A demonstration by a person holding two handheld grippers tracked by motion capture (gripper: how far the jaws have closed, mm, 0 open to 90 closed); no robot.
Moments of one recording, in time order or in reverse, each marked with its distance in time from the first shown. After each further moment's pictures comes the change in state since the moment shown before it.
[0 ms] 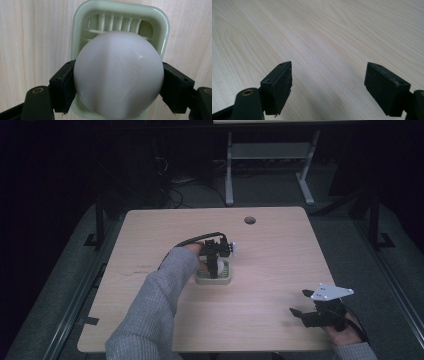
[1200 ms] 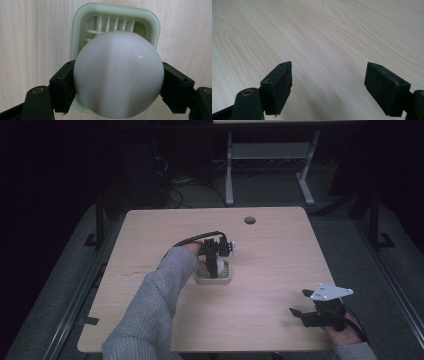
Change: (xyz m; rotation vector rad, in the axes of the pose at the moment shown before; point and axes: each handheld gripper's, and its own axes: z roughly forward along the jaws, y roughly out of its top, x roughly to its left) left arm -0.004 -0.002 -0.009 -0.025 0.013 0.009; right arm 0.000 0.001 0.001 -0.002 -0.005 -0.002
